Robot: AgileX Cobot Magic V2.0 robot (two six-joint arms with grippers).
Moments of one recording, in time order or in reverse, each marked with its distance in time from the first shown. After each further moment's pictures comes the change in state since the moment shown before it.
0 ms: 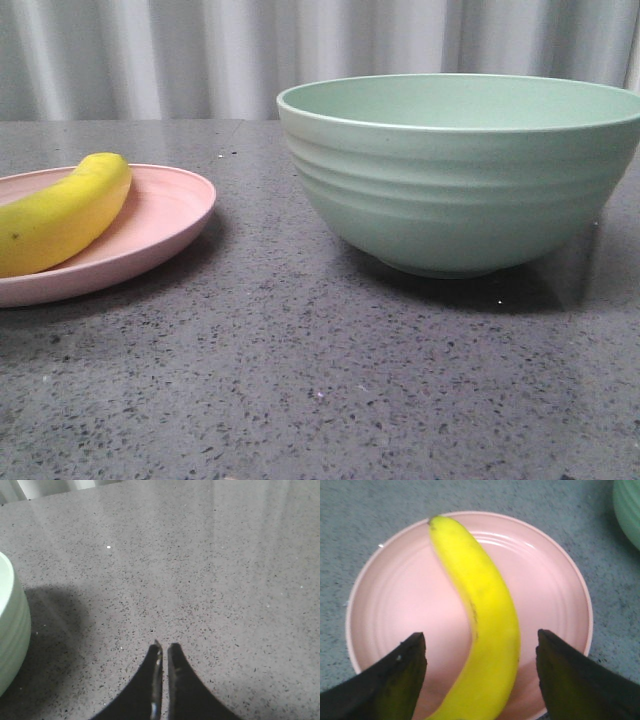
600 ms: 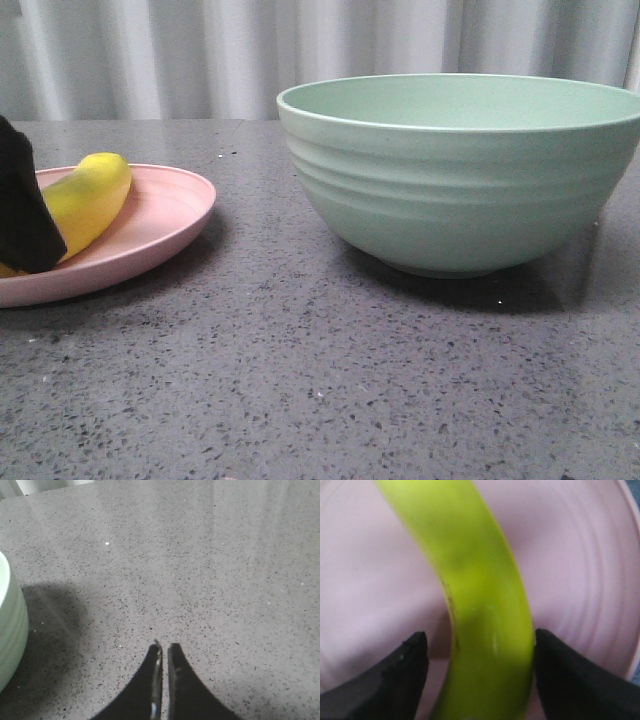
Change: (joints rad) left arm -0.024 0.334 -0.105 0.005 0.116 0.026; right arm 0.000 0.008 0.000 0.001 -0.002 0.000
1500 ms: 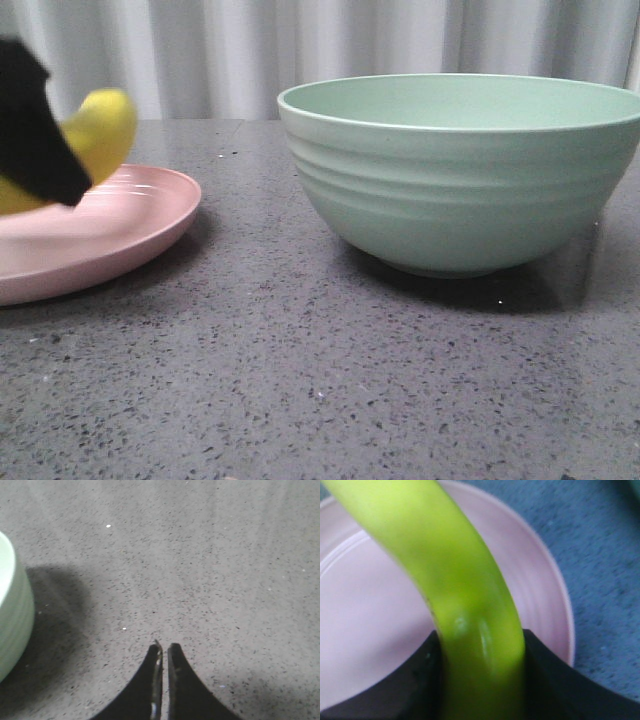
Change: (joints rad) left arm -0.004 -0.026 -0.090 -0.122 0.000 0.146; right arm 0.031 0.021 -0.091 0.009 0.150 -0.019
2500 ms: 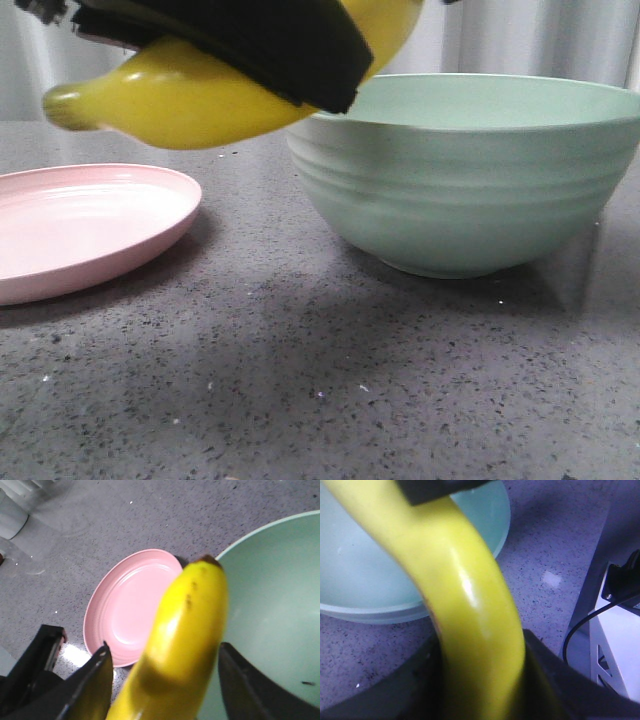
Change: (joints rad) left arm -0.473 -0.058 -0.029 -0.236 -0.134 0.140; right arm 0.667 0.581 -0.382 0.527 -0.211 -0.073
